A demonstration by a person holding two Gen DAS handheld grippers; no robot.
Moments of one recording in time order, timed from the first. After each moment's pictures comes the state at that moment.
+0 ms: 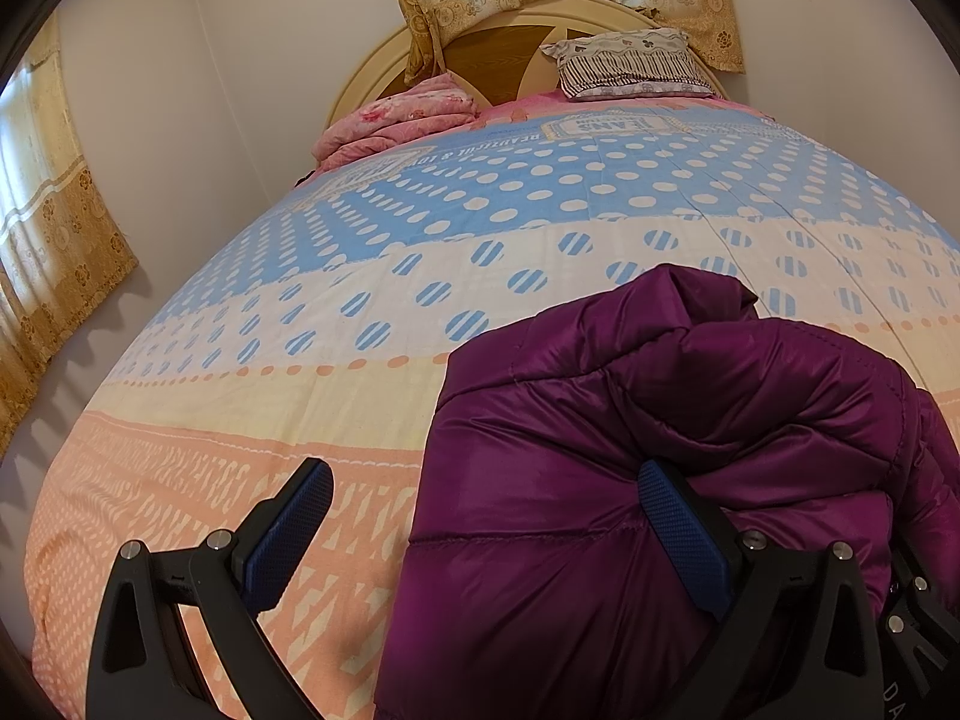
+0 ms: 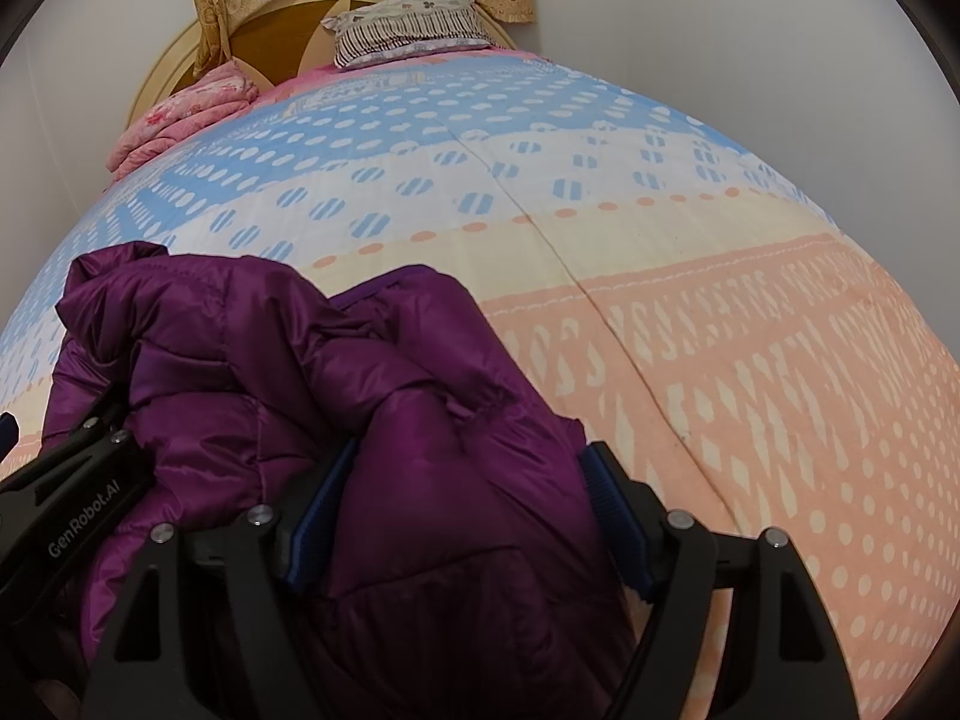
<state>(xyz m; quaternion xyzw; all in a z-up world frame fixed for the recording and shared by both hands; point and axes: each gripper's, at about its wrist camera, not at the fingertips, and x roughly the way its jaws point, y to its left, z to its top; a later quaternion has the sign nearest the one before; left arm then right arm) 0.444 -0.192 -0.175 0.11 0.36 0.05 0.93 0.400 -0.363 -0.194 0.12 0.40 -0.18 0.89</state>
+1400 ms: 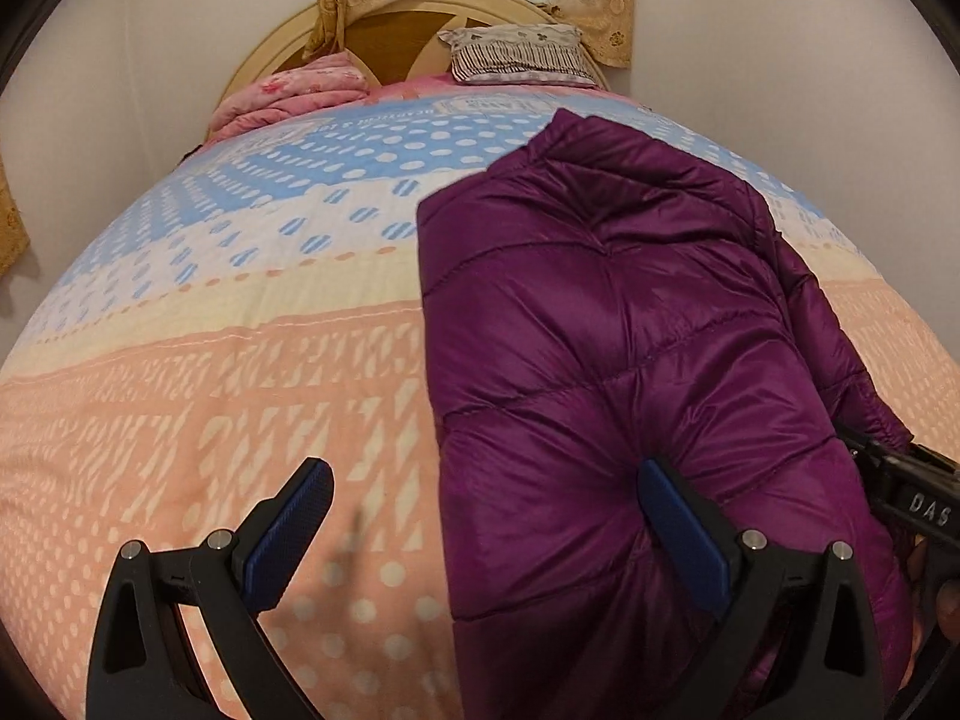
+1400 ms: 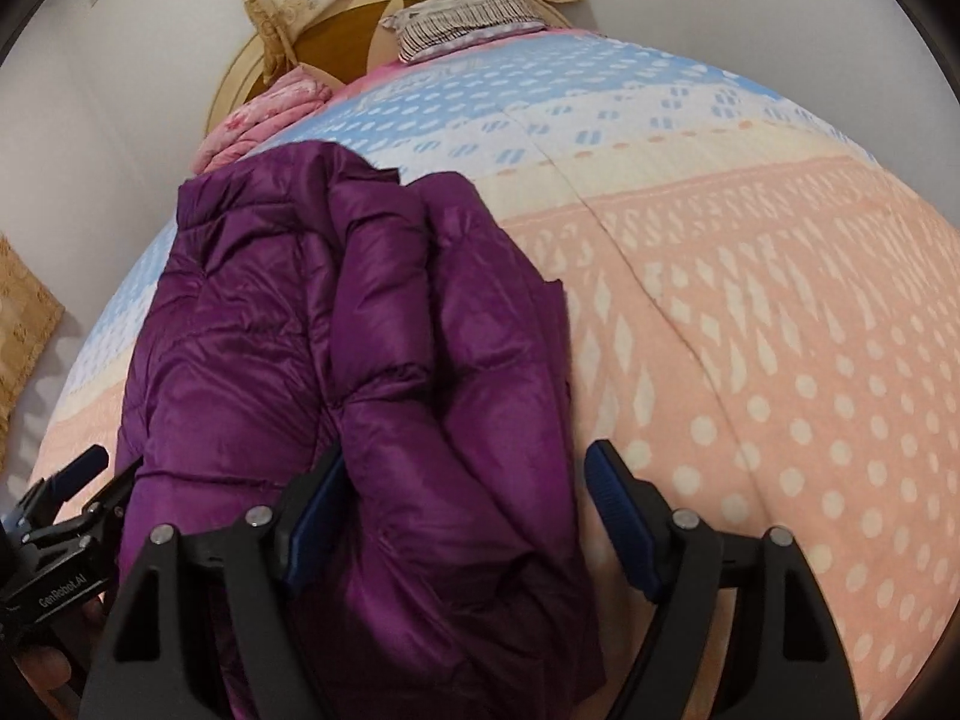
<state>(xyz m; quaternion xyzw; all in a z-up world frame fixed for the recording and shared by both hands) 0.358 -0.130 -0.181 0.06 0.39 -0.13 0.91 0.318 -0.370 -0.199 0.18 0.39 -0.05 0.90</state>
